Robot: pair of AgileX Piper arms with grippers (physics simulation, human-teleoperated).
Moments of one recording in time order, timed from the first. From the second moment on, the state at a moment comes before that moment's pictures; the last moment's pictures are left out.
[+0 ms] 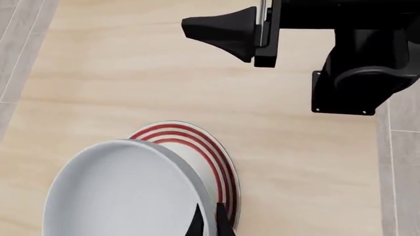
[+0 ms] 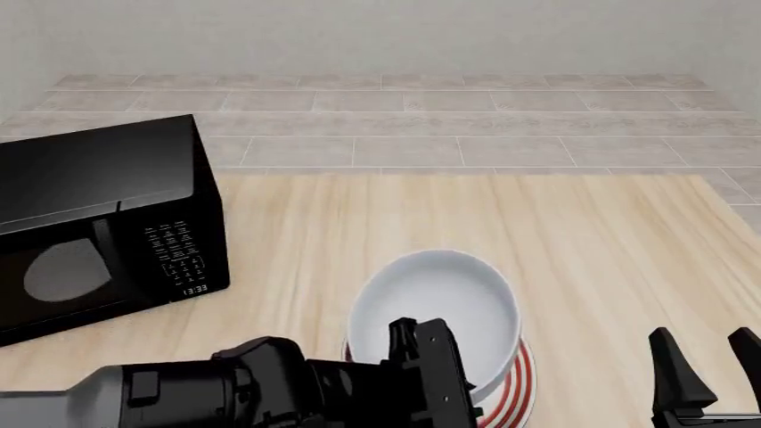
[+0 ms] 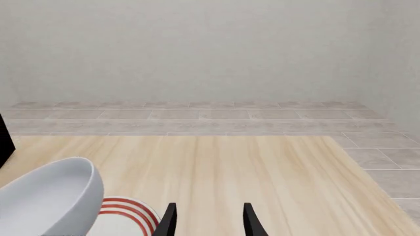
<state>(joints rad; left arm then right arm) -1.19 1.50 -0.90 0.18 0.37 0.00 0.01 0.00 -0.01 0.00</state>
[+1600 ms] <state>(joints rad) -1.18 1.59 -0.92 0.15 0.36 0.00 0.01 0.00 -0.01 0.00</state>
